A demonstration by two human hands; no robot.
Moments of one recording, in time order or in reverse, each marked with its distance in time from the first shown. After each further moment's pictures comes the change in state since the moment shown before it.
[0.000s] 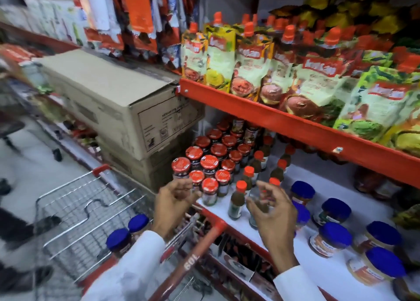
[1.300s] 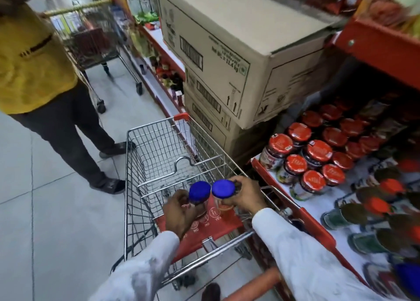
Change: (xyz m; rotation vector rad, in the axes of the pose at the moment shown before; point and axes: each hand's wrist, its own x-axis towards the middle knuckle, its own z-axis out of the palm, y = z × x) left_hand -0.038 -0.176 -0.144 0.171 0.397 -0.528; right_hand -0.041 0.023 0.311 -0.157 -1.016 0.151
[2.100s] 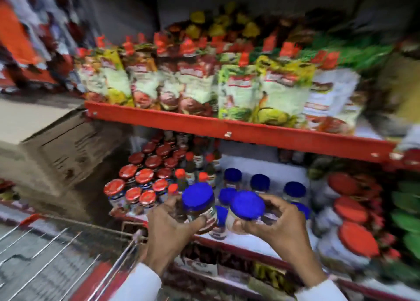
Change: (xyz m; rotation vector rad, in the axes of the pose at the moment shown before) left_hand -0.276 0.206 0.140 -0.228 -0.687 0.686; right_hand -0.401 0.101 -0.247 0.382 0.950 -0.083
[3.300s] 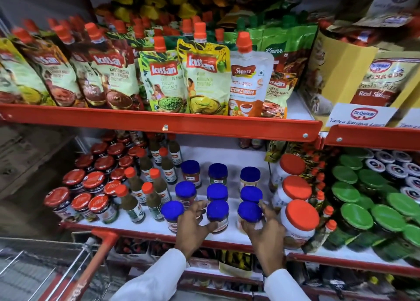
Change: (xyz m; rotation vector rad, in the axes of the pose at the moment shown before) left_hand 0.002 -0.075 0.166 0.159 -0.351 -0.134; right_hand -0.017 0.132 -0.058 -0.260 0.403 0.195
